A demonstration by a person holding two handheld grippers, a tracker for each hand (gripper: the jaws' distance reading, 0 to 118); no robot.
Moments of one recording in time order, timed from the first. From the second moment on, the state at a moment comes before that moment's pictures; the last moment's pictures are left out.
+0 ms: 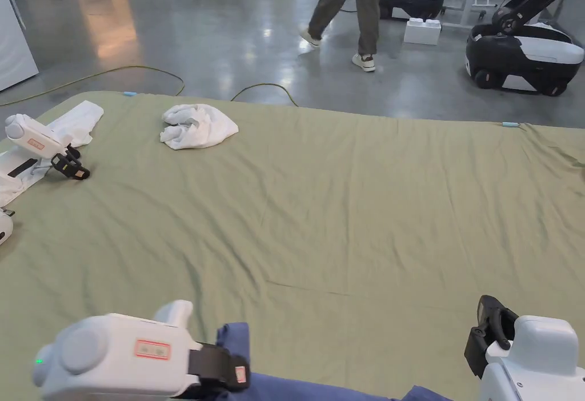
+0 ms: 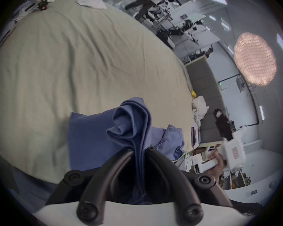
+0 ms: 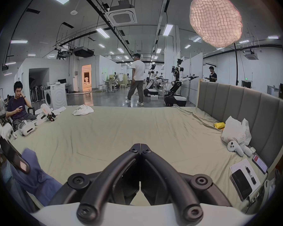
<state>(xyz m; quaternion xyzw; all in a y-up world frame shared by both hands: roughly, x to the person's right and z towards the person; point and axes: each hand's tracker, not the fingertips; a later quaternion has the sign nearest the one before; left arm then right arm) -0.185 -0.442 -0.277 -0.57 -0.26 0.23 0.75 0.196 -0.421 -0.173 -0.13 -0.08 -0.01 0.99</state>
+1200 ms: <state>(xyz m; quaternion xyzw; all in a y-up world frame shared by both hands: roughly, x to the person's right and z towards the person) -0.084 -0.522 -0.258 -0.64 -0.28 0.11 0.70 0.218 -0.434 -0.158 -0.16 -0.11 -0.01 0.98</state>
